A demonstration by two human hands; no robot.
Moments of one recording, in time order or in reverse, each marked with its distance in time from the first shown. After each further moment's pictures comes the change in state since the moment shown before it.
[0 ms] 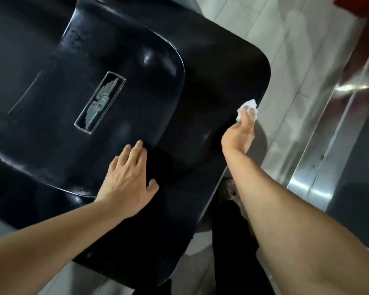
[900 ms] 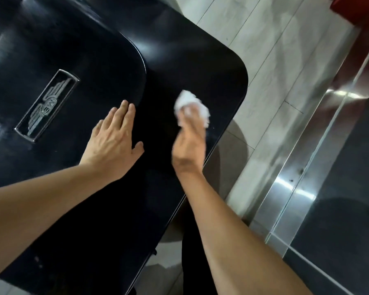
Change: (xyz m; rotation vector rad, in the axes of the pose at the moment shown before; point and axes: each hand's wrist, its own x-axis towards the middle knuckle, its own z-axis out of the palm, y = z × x) left_hand 0.117 0.064 -0.026 -0.086 0.146 -0.061; right_hand 0.011 -0.002 0.017 0.023 -0.147 -0.481
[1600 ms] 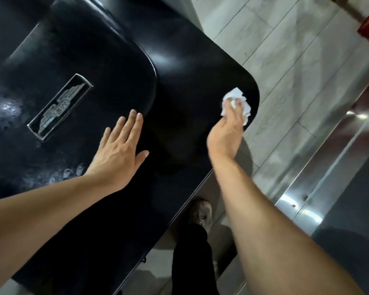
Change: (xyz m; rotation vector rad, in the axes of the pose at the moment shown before) left_hand 0.003 -0.001 0.012 -0.103 -0.003 -0.042; right_hand 0.098 0.032 -0.027 -0.126 0.040 0.250
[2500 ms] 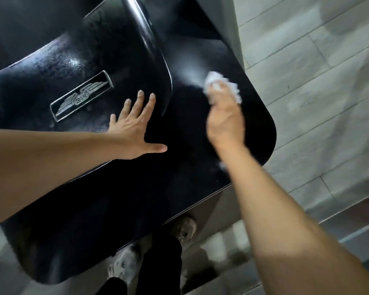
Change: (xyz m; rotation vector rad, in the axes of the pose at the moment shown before) left_hand 0.082 0.042 -0.047 -0.104 -0.170 -0.436; right_hand 0.115 -0.046 0.034 0.038 -0.462 -0.585
